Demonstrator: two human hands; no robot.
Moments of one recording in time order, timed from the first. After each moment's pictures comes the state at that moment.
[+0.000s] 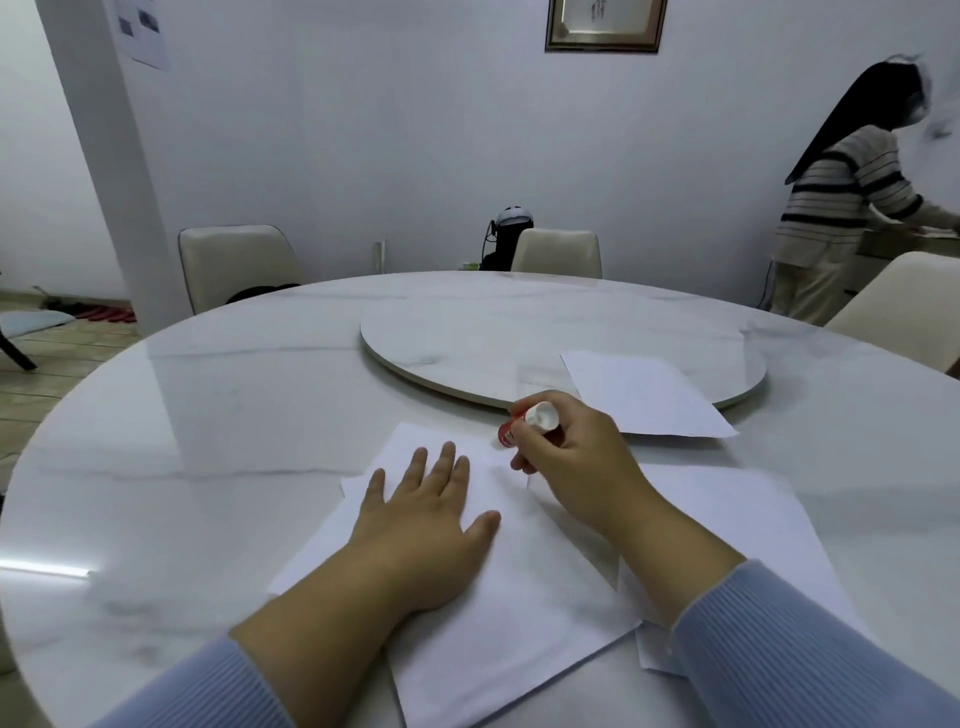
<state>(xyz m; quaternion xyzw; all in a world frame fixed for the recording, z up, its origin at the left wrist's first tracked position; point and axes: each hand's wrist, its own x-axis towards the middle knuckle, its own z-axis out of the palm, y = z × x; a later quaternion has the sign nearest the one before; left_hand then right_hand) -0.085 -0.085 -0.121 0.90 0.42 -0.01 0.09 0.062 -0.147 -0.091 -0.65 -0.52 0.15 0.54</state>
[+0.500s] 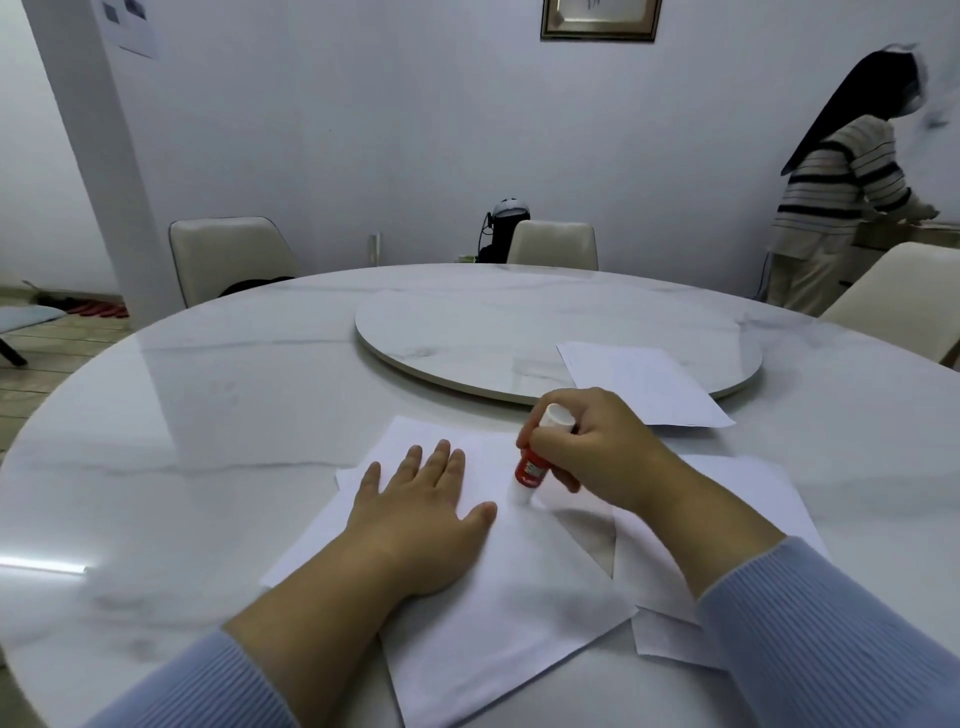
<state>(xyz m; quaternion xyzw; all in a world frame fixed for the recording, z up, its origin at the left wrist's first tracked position) -0.084 -0.084 -0.118 0.90 0.42 -0.02 0.09 0.075 -0.160 -0.073 -0.67 -0.57 0.19 0.44</state>
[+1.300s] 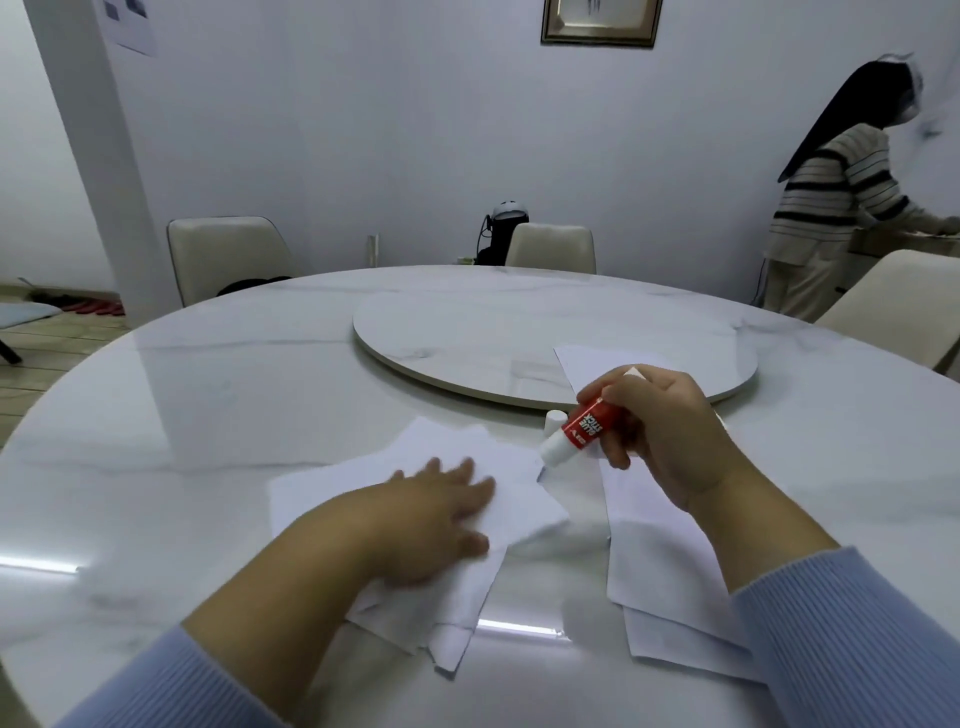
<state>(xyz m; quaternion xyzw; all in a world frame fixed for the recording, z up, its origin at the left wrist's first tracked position) -0.090 -0.083 -0.093 0.93 0.33 -0.09 0.14 0.107 -0.173 -0.067 -0.56 -0.47 0.25 0.64</state>
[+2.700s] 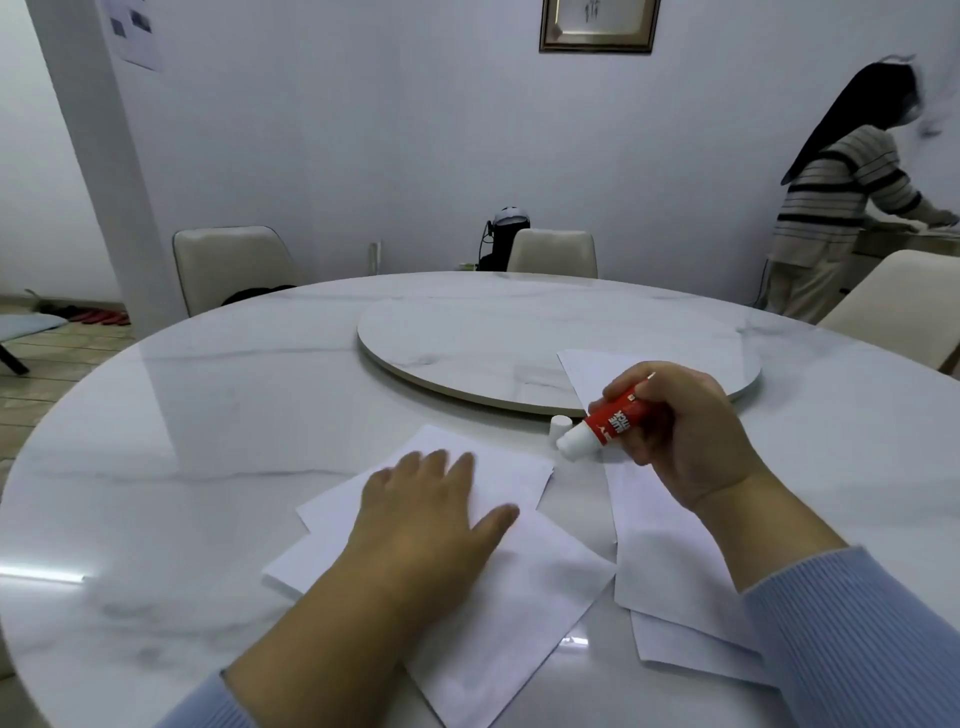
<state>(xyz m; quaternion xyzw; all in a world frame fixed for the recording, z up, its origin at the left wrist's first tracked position) -0.091 -0.105 -0.105 0.90 0.41 0.09 0.08 0.110 -0.175 -0.067 -0.50 -0.42 0.25 0.71</state>
